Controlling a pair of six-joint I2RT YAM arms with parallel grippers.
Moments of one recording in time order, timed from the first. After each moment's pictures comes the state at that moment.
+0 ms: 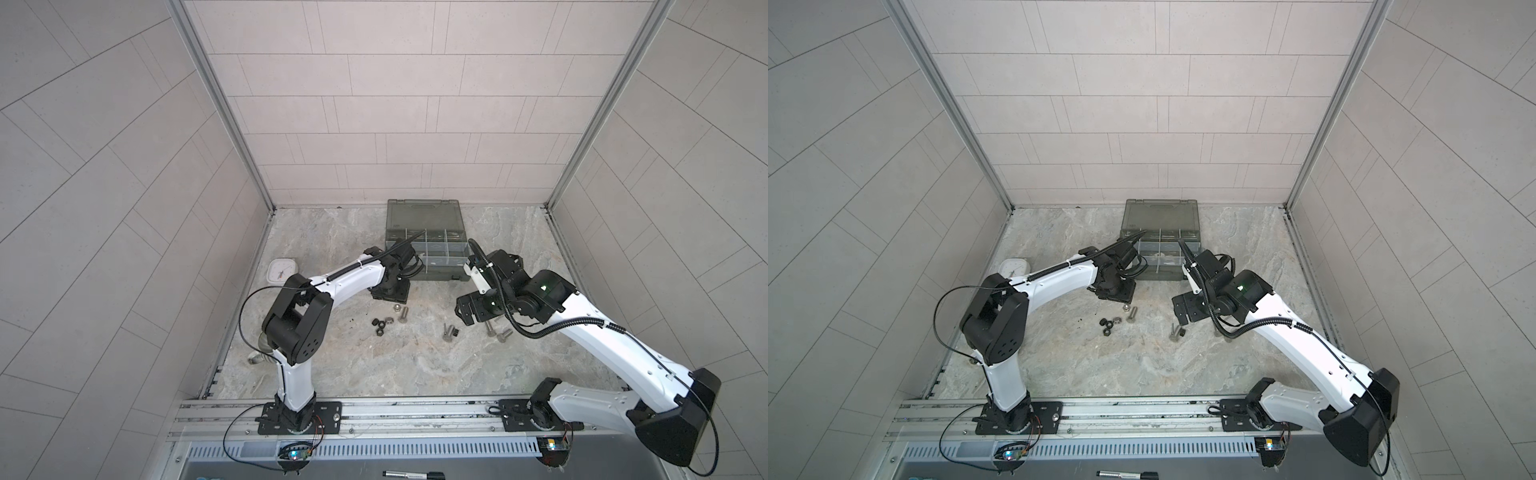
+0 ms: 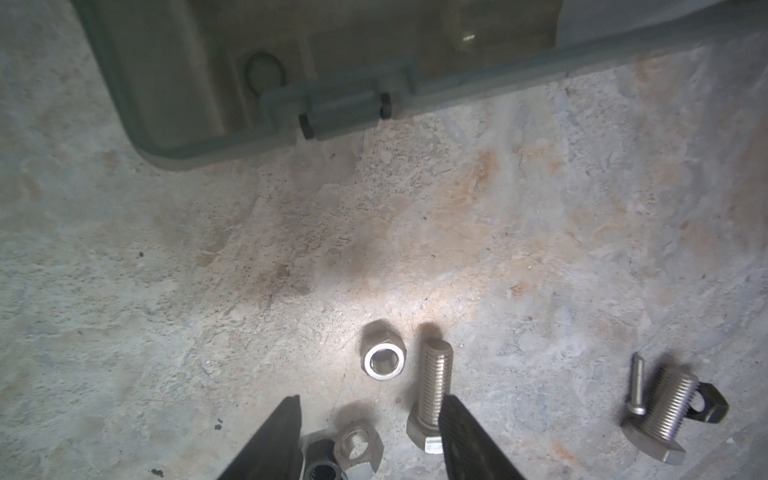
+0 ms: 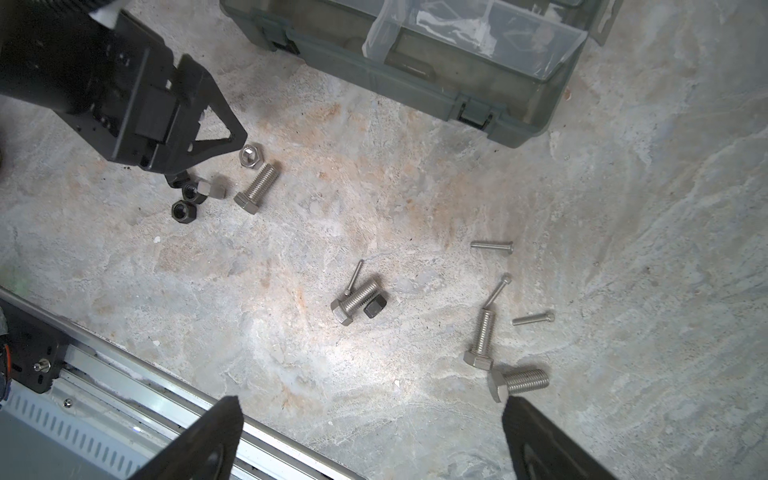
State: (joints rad) left arm -0.64 1.86 1.35 -0.84 0.02 -0.43; right arm 0.63 1.15 1.15 -1.09 0.03 0.32
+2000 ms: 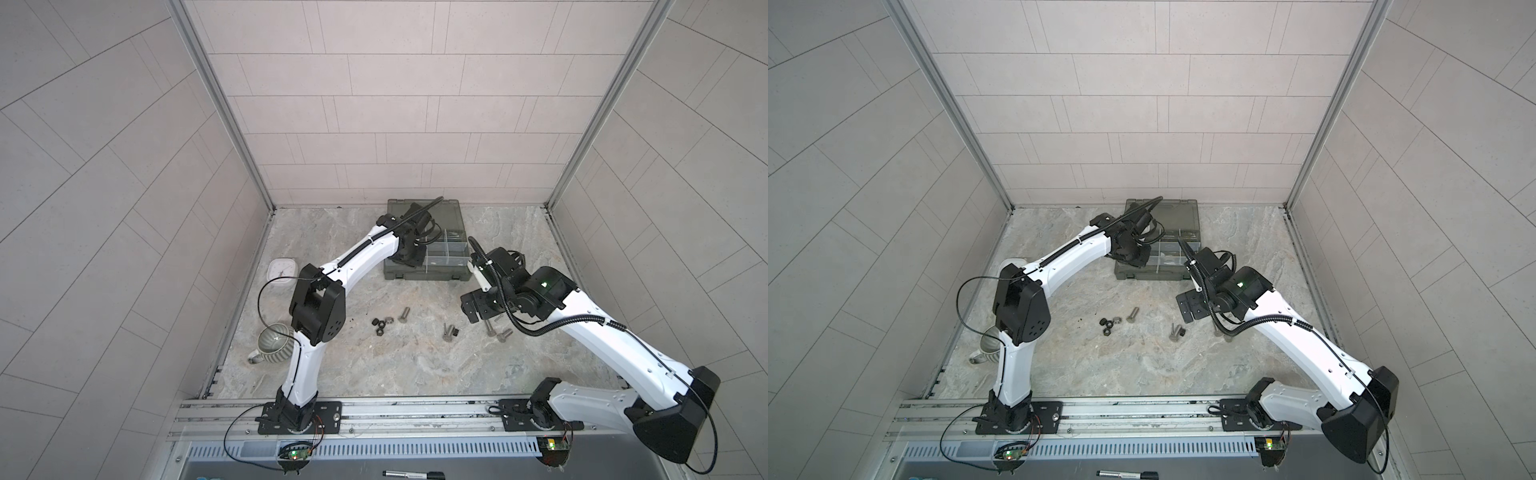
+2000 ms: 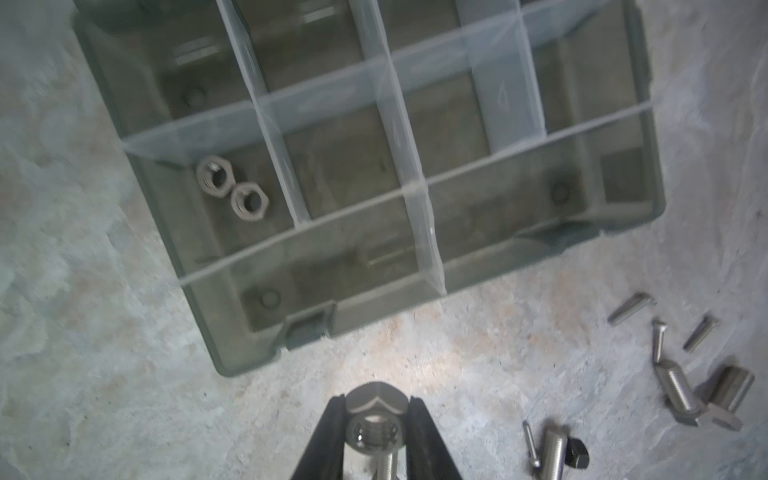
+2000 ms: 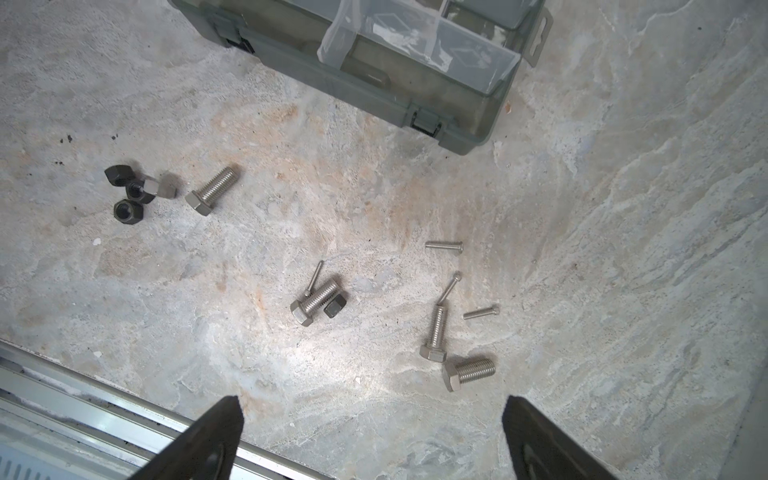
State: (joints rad) left arm -0.61 2.11 1.99 -1.07 -0.02 -0.30; right arm 0.63 1.19 1.21 -1.14 0.13 0.28
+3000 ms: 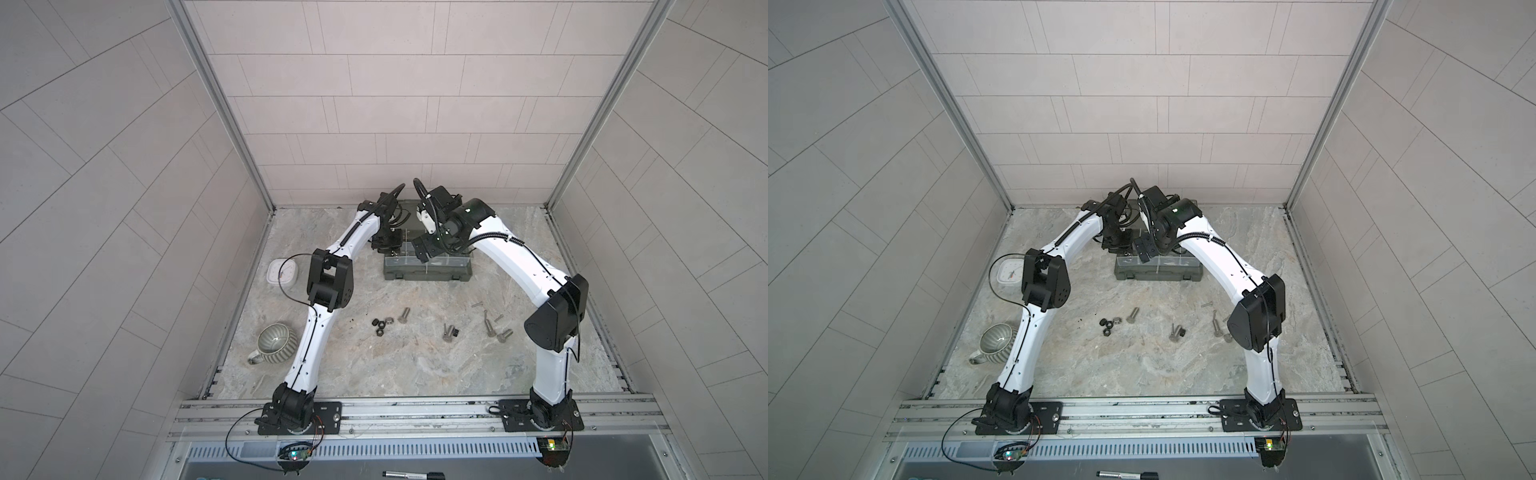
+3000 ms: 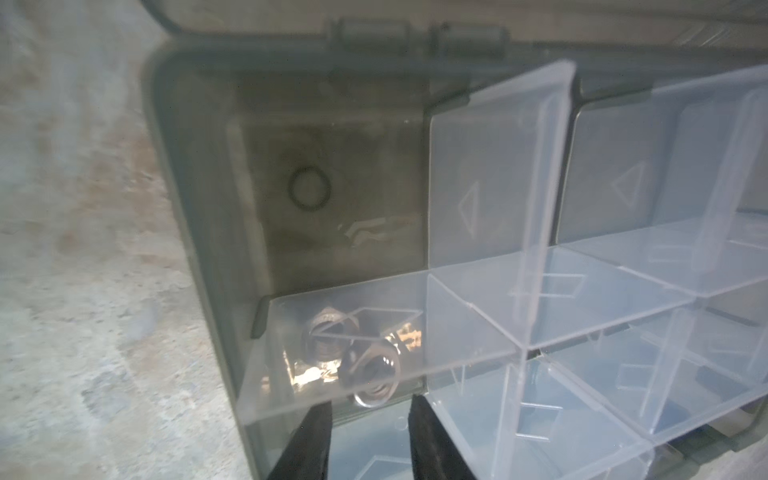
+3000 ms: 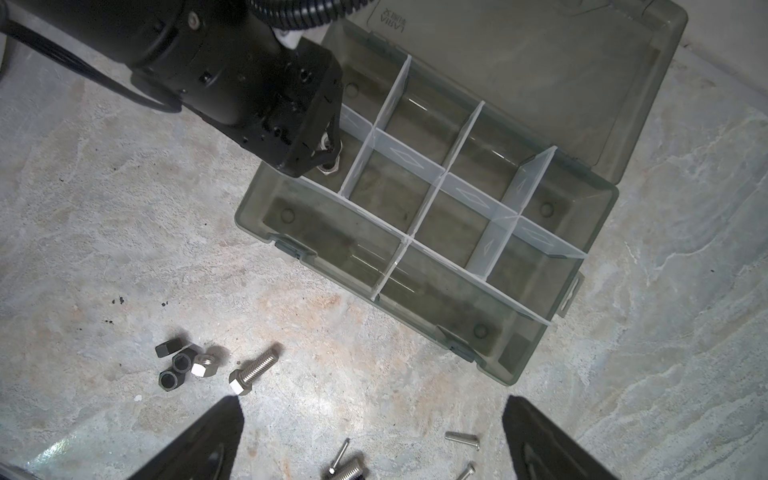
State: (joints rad) left arm -0.37 2.53 2.39 -1.17 0.25 -0.34; right arm 0.56 1.94 2.05 -1.23 0.07 0.13
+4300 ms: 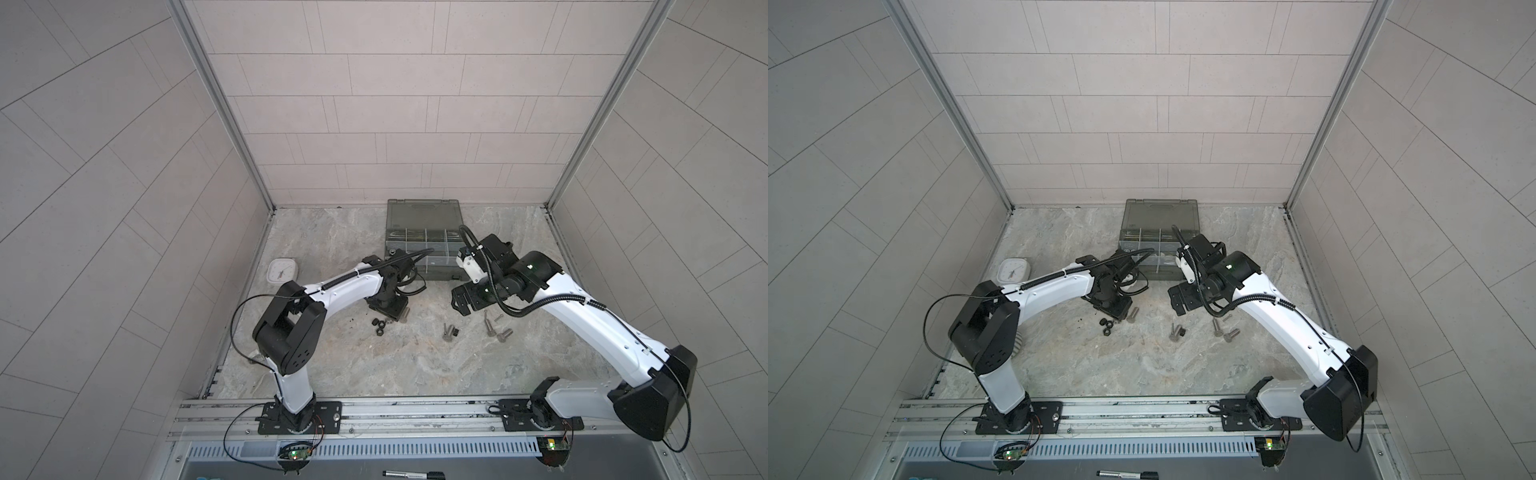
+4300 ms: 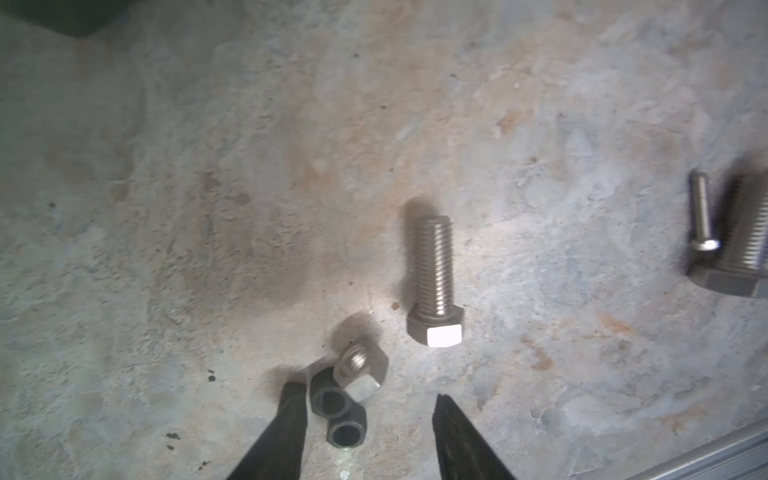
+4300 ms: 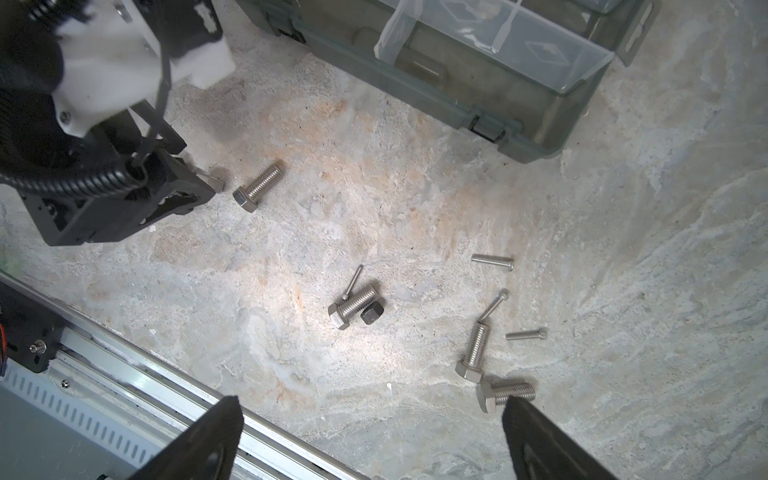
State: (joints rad) left arm -0.69 1.78 1.25 -0.90 0.07 -0.17; right arm 0.58 1.27 1.27 -1.15 -0.04 0.22
